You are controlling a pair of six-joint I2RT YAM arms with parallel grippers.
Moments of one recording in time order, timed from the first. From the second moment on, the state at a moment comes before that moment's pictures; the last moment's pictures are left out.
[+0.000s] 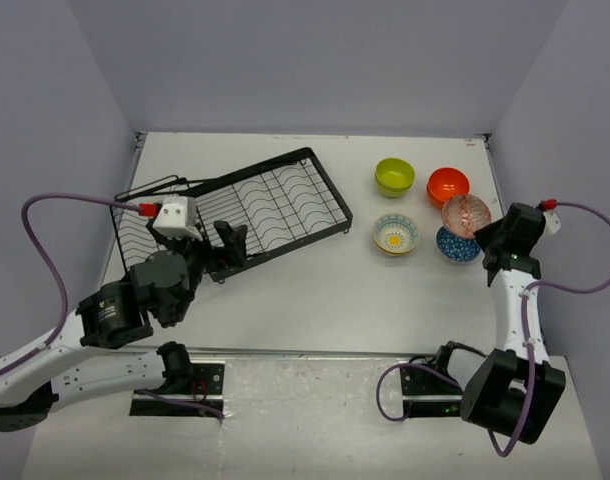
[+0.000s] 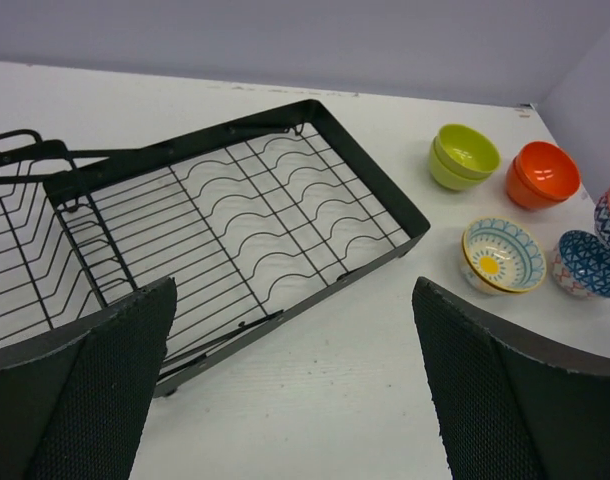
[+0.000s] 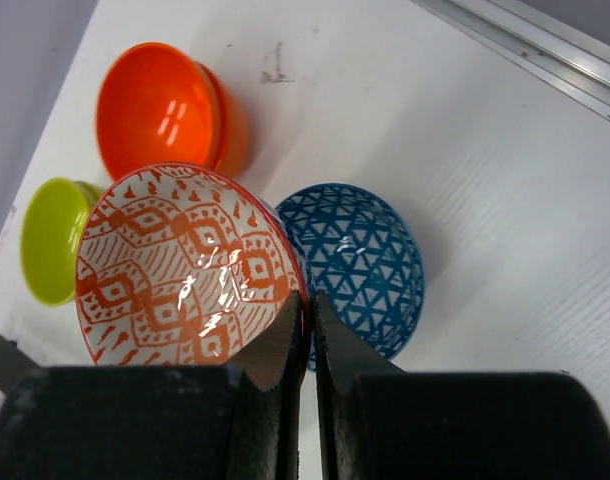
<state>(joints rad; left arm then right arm) -1.14 0.72 1.04 -0.52 -0.92 -0.40 -0.34 1.05 0.76 -0.30 0.07 0.70</state>
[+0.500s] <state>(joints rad) -1.14 0.64 1.02 -0.68 -0.83 -0.46 -0.38 1.10 0.64 -0.26 0.11 0.72</state>
